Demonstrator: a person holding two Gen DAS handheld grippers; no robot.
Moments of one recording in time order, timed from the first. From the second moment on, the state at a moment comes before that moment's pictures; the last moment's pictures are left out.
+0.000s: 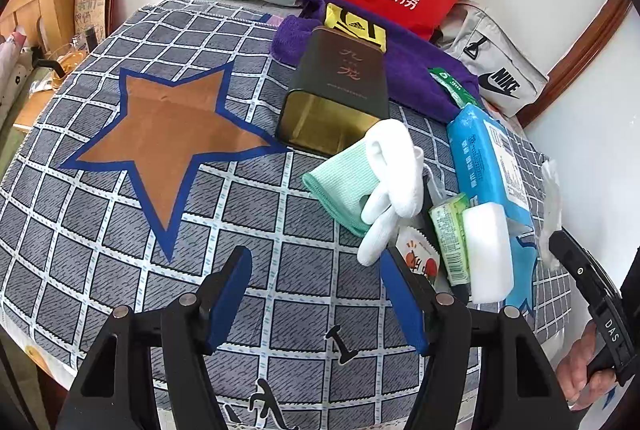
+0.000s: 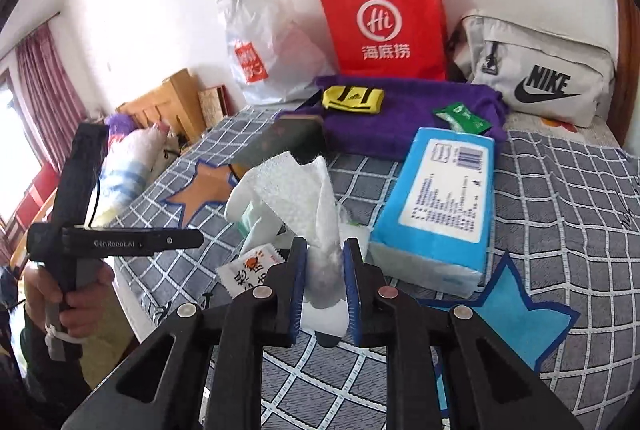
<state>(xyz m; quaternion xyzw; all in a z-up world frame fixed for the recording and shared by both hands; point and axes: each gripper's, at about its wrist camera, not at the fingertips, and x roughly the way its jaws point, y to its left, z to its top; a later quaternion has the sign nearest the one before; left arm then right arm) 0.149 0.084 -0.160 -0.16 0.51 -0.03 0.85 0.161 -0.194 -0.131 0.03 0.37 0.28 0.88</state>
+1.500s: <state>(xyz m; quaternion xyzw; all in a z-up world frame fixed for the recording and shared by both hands) 0.196 0.080 -0.170 -0.21 0.47 -0.07 0.85 0.151 -0.239 -0.204 0.01 0.44 0.16 0.88</state>
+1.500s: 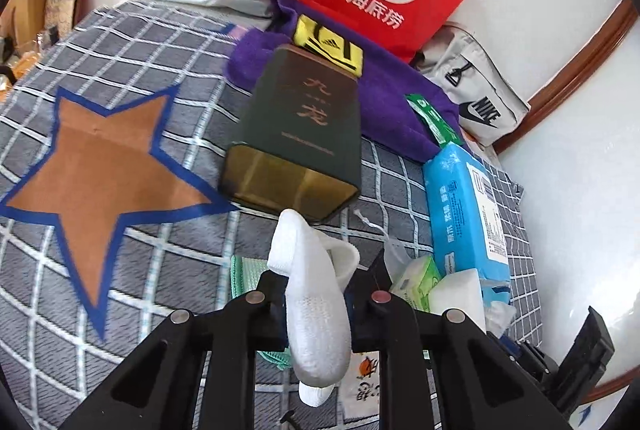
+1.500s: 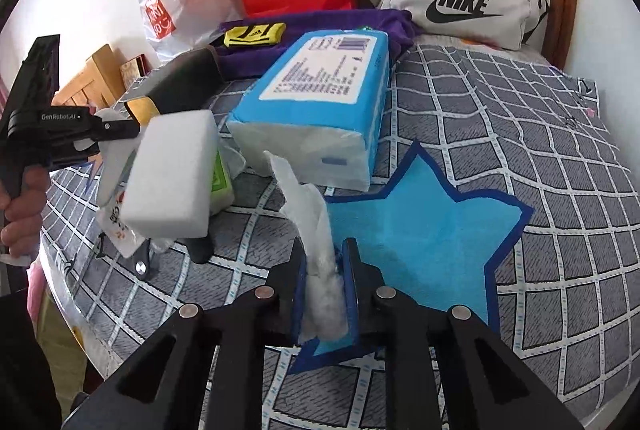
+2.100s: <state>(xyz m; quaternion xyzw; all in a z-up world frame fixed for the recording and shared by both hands) 0.160 0.116 -0.118 -0.23 0.42 -0.06 0.87 0.139 -0.230 -0.142 0.02 0.41 0.15 0.90</state>
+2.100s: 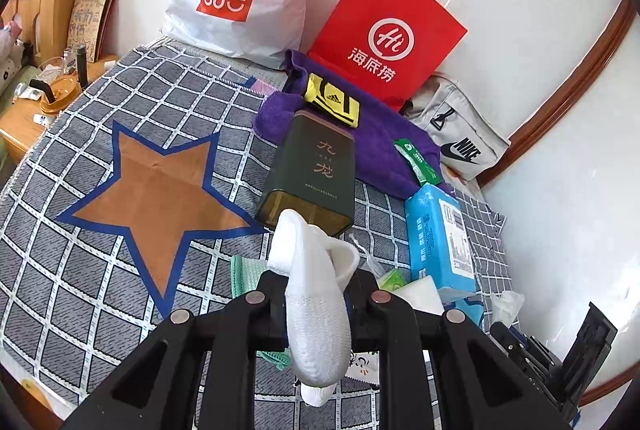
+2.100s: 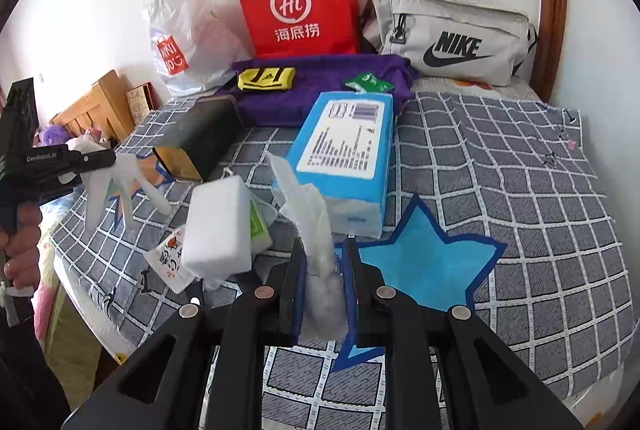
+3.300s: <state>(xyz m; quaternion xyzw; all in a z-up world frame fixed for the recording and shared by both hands) 0.236 0.110 -0.053 -0.22 0.39 -0.07 0.89 0.232 -0.211 -0.066 0.02 0.37 0.16 0.92</state>
